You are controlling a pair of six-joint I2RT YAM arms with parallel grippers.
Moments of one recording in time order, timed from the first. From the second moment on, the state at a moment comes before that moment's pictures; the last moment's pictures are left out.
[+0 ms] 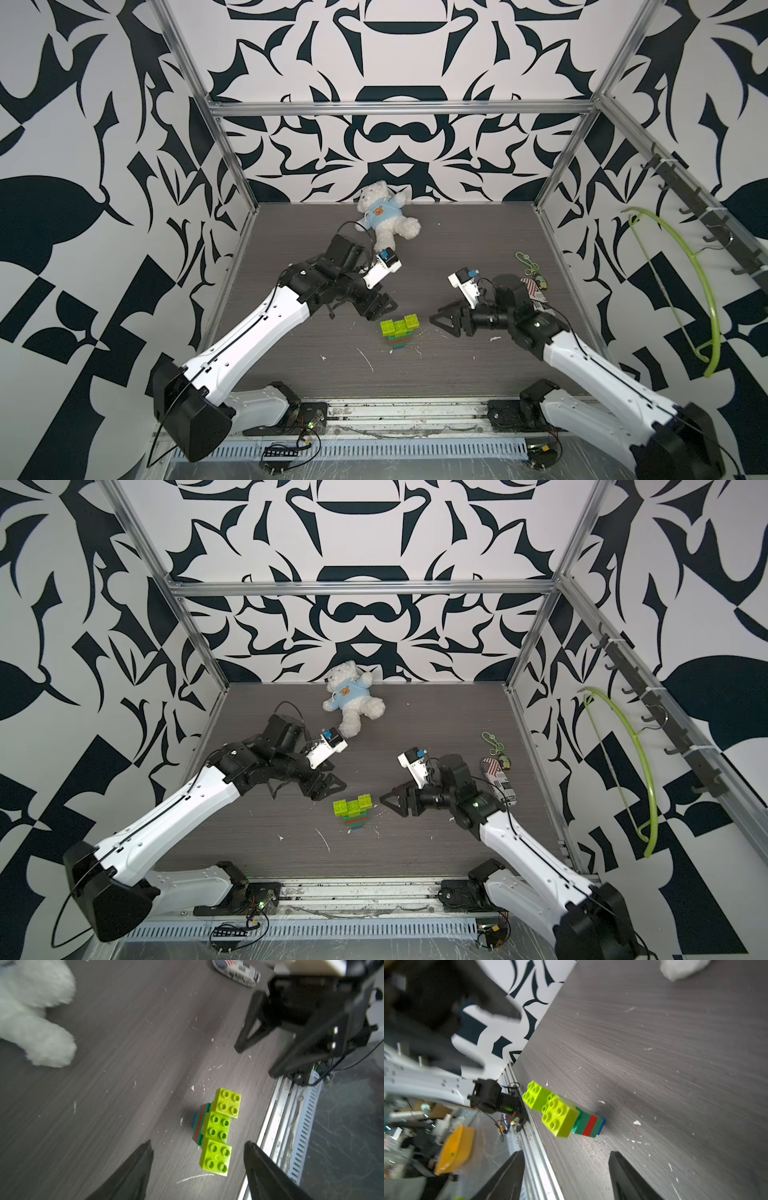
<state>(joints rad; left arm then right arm) -0.65 1.22 1.19 -0.81 0.43 0.18 0.48 0.88 0.50 -0.16 -0.74 0.31</state>
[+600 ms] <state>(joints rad) -0.56 1.20 1.19 -0.72 0.49 0.16 0.72 1.24 0.27 0.55 -0.54 0.03</state>
